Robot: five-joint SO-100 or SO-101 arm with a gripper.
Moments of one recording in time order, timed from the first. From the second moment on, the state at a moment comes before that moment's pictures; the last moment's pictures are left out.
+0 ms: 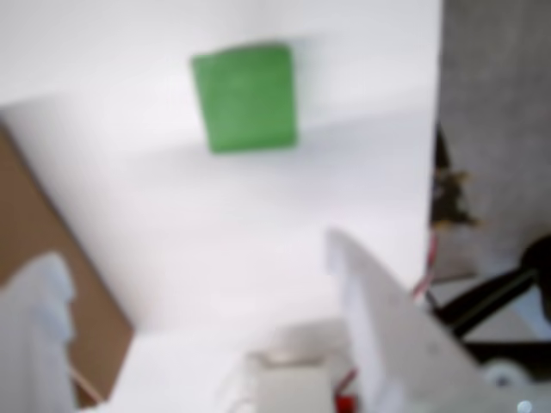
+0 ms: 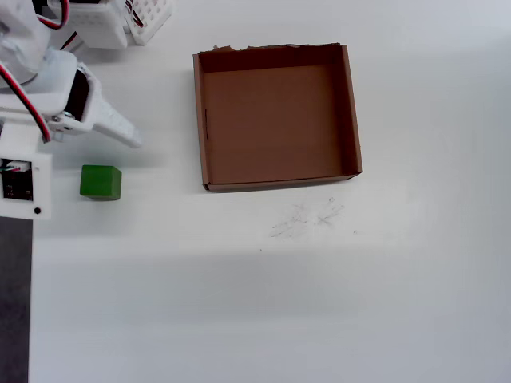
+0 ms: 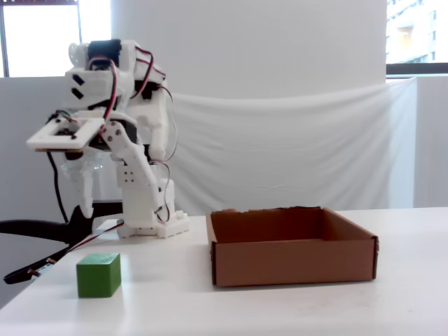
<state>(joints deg) 1.2 123.7 127.0 61.9 -85.6</state>
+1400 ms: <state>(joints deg) 2.4 97.2 122.4 42.3 -88.8</state>
